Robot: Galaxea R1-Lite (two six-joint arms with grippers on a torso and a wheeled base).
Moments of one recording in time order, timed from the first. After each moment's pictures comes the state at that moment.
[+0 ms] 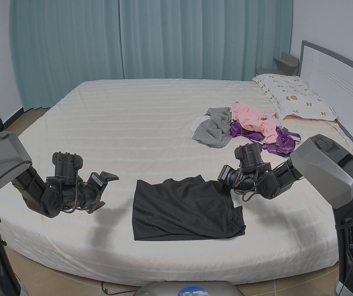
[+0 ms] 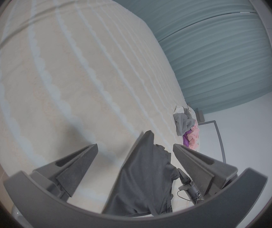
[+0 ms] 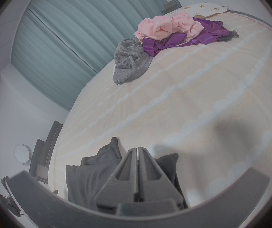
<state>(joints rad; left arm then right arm) -0.14 2.11 -0.78 -0.69 -0.23 -1.07 0.39 2.48 -1.40 -0.44 -0.02 0.77</state>
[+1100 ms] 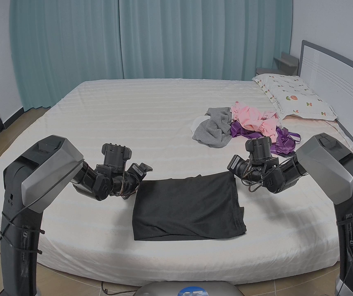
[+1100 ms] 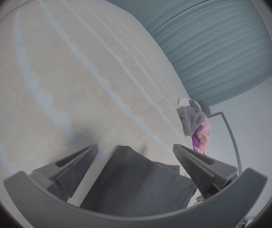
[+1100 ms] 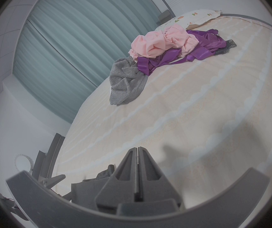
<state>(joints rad) -0.30 2.46 -1.38 -0.44 -0.08 -1.05 0.32 2.50 -1.45 -0.51 -0.03 0.78</state>
